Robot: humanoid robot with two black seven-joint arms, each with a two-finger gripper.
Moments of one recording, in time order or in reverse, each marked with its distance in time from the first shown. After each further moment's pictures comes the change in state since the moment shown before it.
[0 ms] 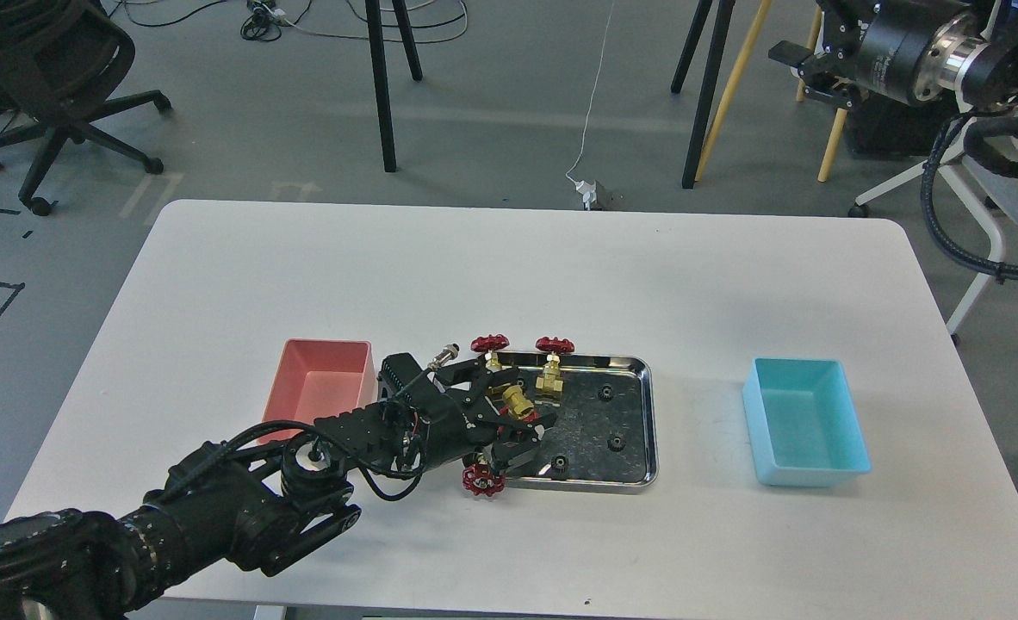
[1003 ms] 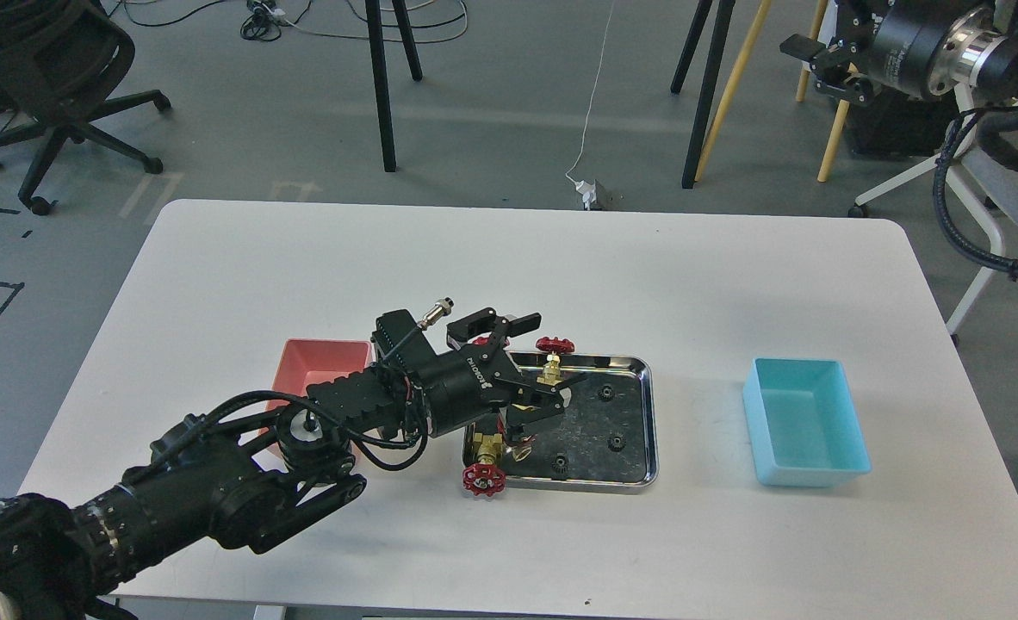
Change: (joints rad) left arm -0.012 0.068 -0.080 -0.202 0.000 -0.002 0.005; right arm 0.004 -0.022 0.001 0.007 0.000 0.001 -0.004
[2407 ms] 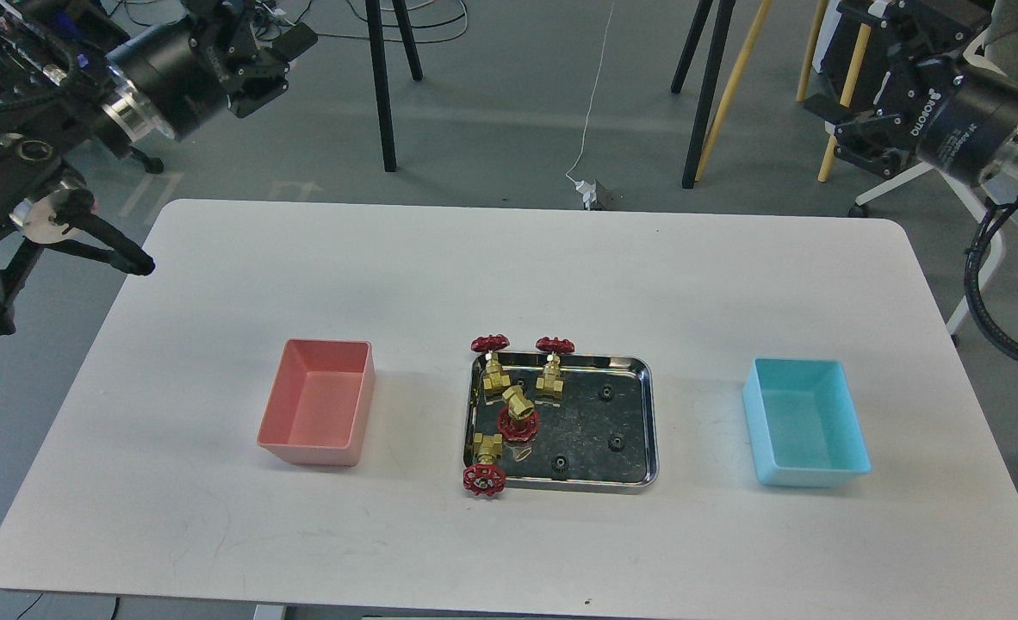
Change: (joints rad) left arm -0.355 0.426 -0.308 -0.032 -1.384 -0.818 -0.035; right arm -0.307 -0.184 0.250 0.300 0.056 0.008 0.035
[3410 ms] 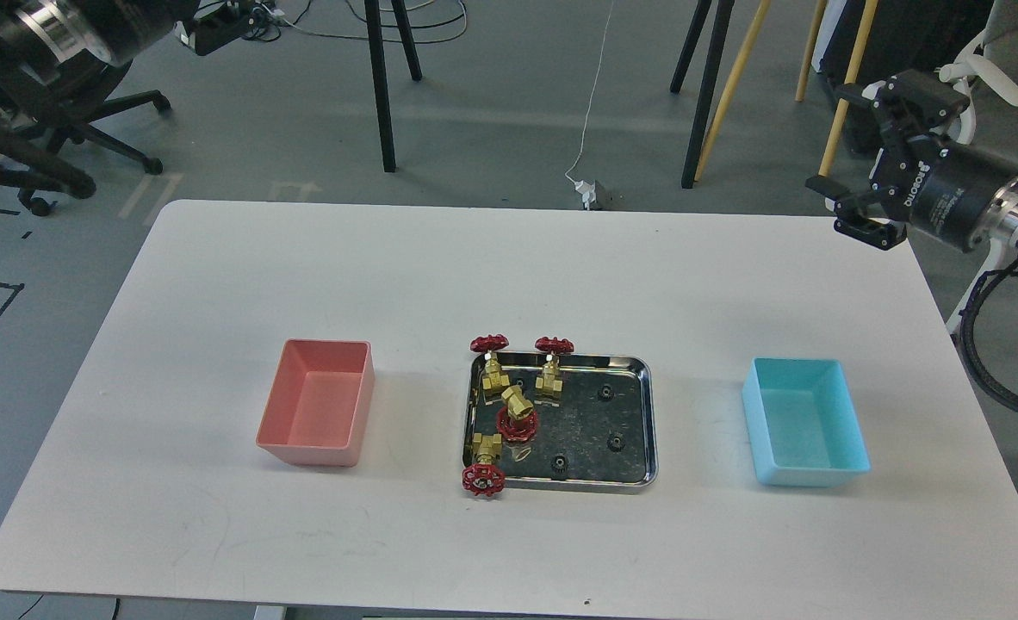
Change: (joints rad) left arm -0.030 0.136 -0.039 -0.096 -0.425 0.000 0.290; right arm -0.126 -0.010 -0.117 -0.028 0.185 0.027 0.010
